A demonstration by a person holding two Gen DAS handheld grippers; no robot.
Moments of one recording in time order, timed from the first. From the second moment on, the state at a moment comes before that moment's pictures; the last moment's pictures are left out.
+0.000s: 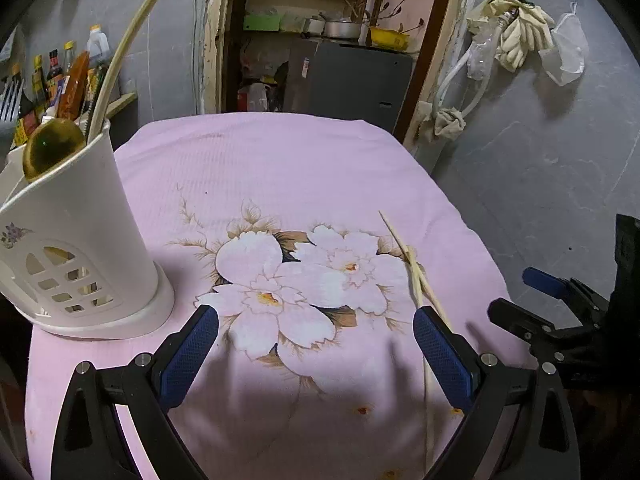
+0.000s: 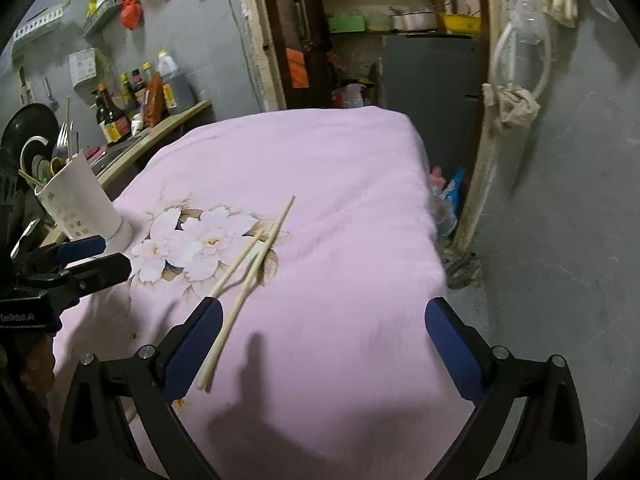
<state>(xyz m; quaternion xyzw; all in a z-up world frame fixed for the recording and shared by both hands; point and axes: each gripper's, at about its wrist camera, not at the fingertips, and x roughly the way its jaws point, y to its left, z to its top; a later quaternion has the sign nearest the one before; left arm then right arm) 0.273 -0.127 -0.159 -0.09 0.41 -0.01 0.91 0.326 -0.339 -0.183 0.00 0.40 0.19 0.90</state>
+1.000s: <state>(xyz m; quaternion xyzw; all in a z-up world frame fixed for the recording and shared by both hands) 0.310 -0.136 -0.171 -0.14 0.43 -0.08 0.89 0.349 -0.345 -0.198 -0.07 0.46 0.16 0.87</state>
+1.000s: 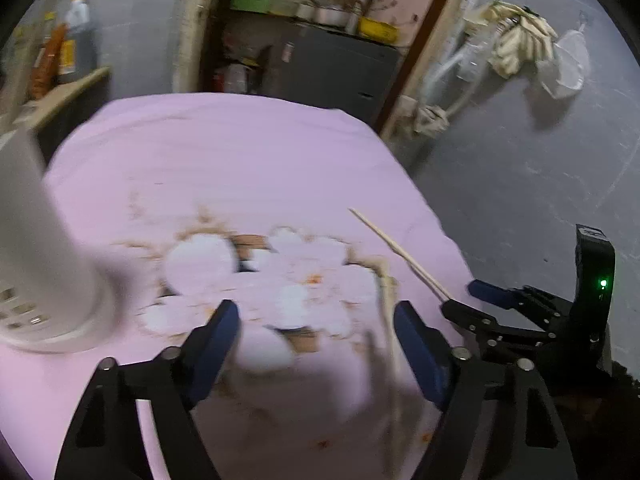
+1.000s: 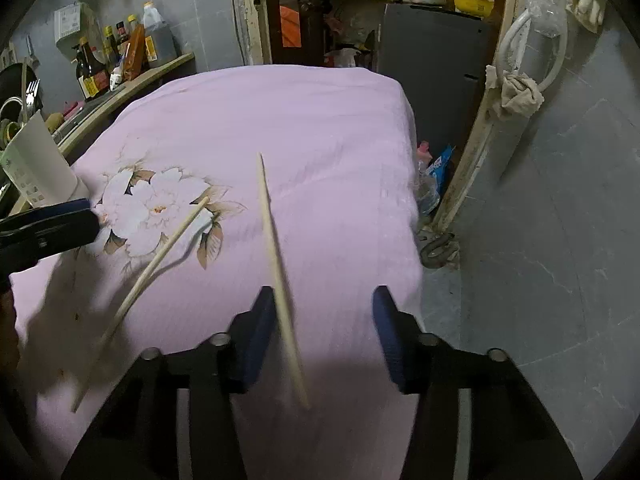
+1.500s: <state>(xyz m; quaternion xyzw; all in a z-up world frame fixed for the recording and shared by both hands) 0.359 -0.177 -0.197 -0.14 0.48 -0.15 0.85 0.335 -0.354 -0.194 -0.04 0.47 0.18 0.86</state>
